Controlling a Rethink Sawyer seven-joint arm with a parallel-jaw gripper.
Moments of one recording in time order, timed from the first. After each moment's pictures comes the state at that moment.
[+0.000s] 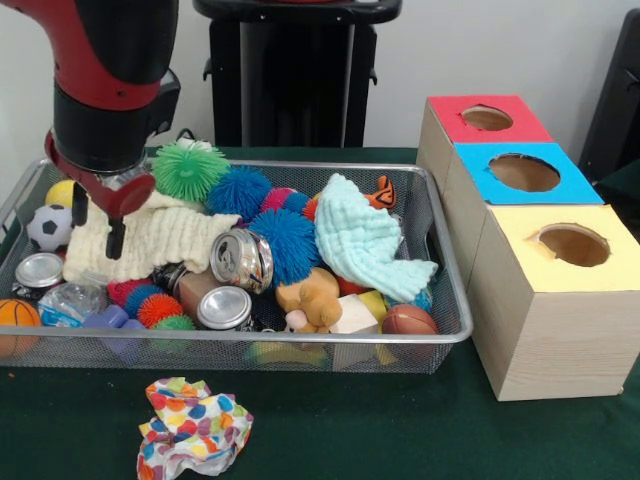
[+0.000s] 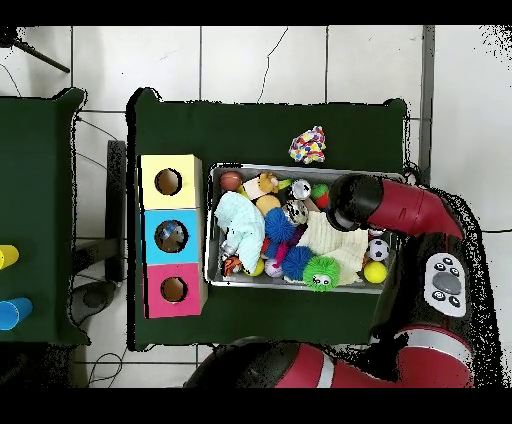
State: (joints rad) arm -0.37 -0.39 -0.21 1.25 -0.18 0.75 2.13
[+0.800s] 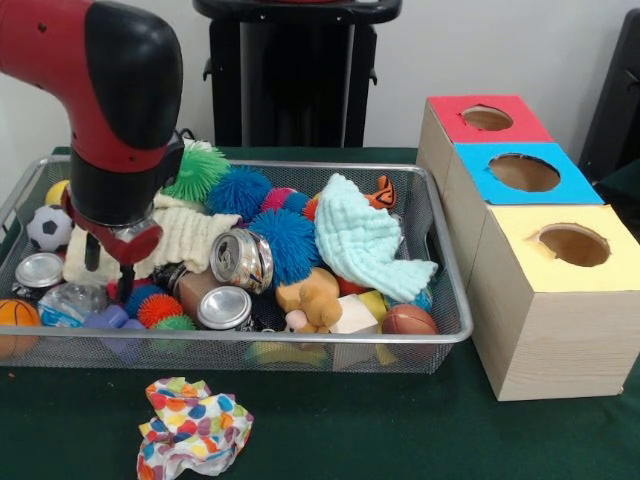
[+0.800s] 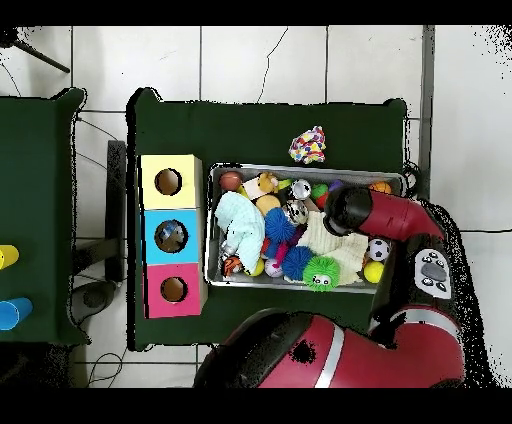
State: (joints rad) arm -0.40 -0.27 -0.20 1.25 -0.19 0.61 2.13
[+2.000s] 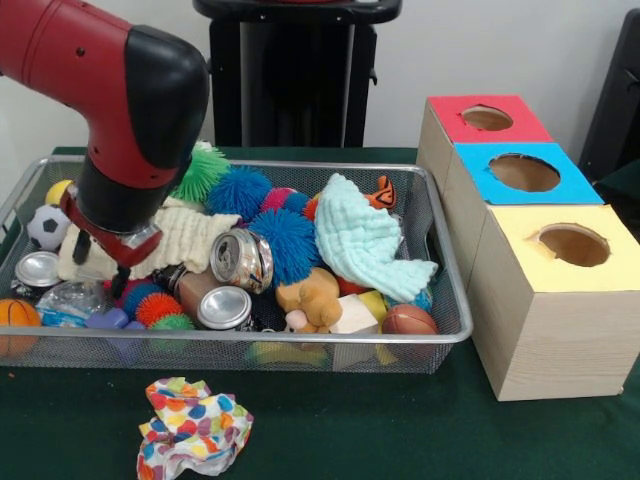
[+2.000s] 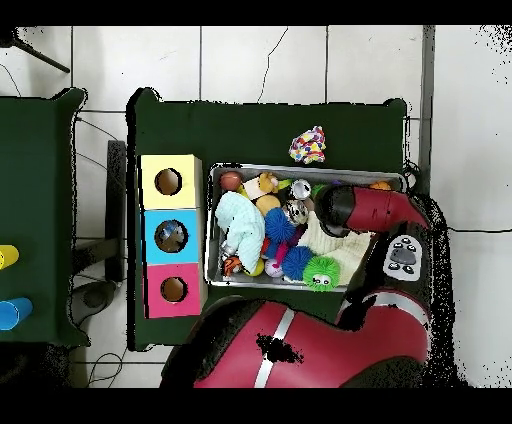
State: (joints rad) arm -0.29 -0.21 -0.33 1.17 -0.23 0.67 2.13
